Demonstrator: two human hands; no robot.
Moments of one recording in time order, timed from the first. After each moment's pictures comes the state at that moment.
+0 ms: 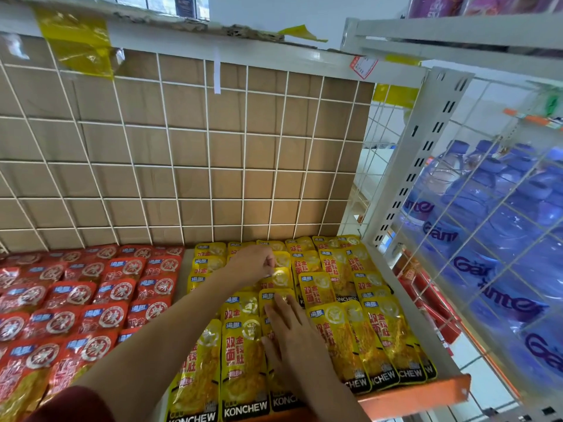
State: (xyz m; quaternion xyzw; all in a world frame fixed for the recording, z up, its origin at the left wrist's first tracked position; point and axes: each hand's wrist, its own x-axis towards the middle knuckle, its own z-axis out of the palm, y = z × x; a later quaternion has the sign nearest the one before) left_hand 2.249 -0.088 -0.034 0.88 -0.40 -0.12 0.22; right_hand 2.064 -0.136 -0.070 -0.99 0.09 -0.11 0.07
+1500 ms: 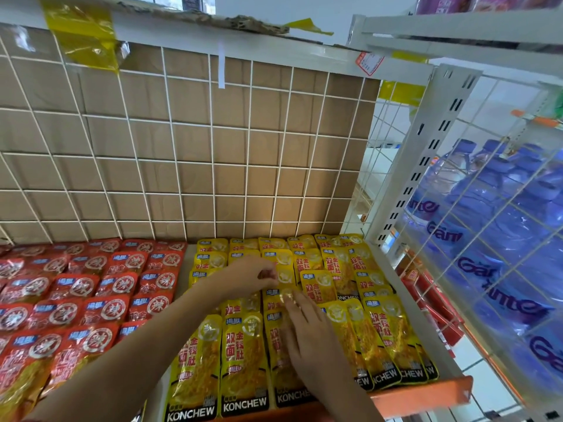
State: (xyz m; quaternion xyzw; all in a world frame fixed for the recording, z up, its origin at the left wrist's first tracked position) left_hand 2.233 -0.067 -0.033 0.84 -0.48 -0.14 0.20; right_hand 2.055 -0.152 -0.072 -0.97 0.11 -0.20 0.10
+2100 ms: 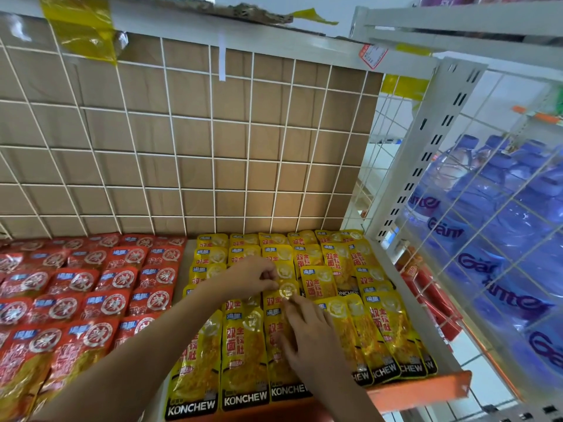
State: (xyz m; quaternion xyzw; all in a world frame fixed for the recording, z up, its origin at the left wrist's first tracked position) left_hand 2.225 -0.066 -0.039 0.84 -0.46 -0.17 0.23; right_hand 2.049 -0.152 -0.073 -0.98 0.10 -0.16 0.08
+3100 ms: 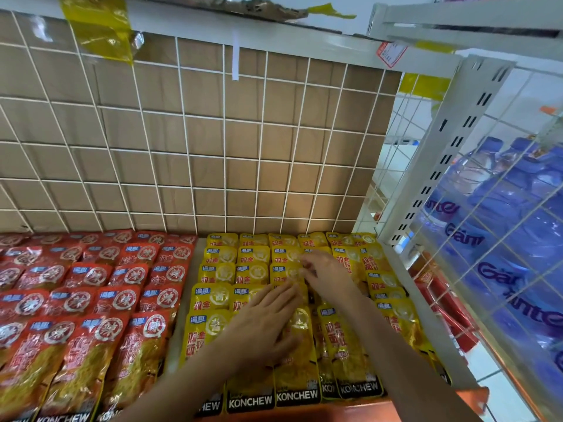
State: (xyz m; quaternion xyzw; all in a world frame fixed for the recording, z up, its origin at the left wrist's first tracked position) left_hand 2.148 -0.036 -0.057 0.86 -0.51 -0.04 0.04; right_hand 2.144 -0.225 -0.044 -0.97 0.09 -0.04 0.21
